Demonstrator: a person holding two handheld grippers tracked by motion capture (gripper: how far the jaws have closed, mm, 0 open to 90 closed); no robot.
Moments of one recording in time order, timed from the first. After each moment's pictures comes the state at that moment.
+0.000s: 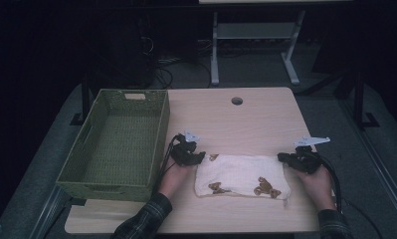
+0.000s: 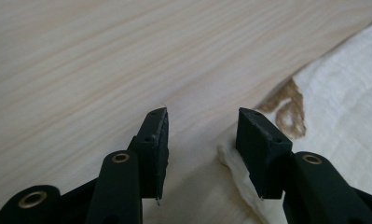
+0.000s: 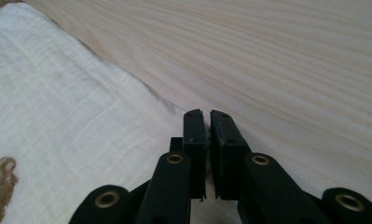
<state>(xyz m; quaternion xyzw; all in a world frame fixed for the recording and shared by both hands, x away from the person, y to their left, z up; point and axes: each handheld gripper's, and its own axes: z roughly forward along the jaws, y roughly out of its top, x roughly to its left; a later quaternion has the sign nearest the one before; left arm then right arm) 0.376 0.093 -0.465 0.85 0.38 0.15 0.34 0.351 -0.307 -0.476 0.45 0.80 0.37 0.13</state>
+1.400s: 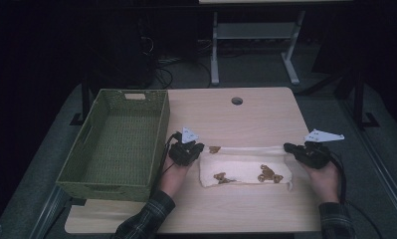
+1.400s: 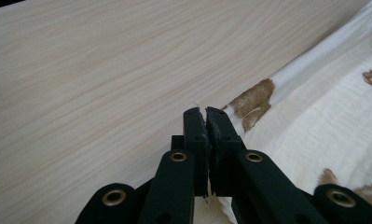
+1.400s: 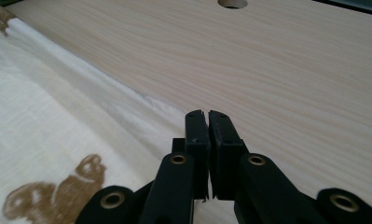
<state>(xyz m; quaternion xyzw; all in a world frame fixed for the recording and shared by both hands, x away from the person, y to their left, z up) 0.351 0.096 -0.429 0.82 0.37 0.18 0.40 0.339 -0.316 -0.441 0.42 0.78 0.42 0.20</state>
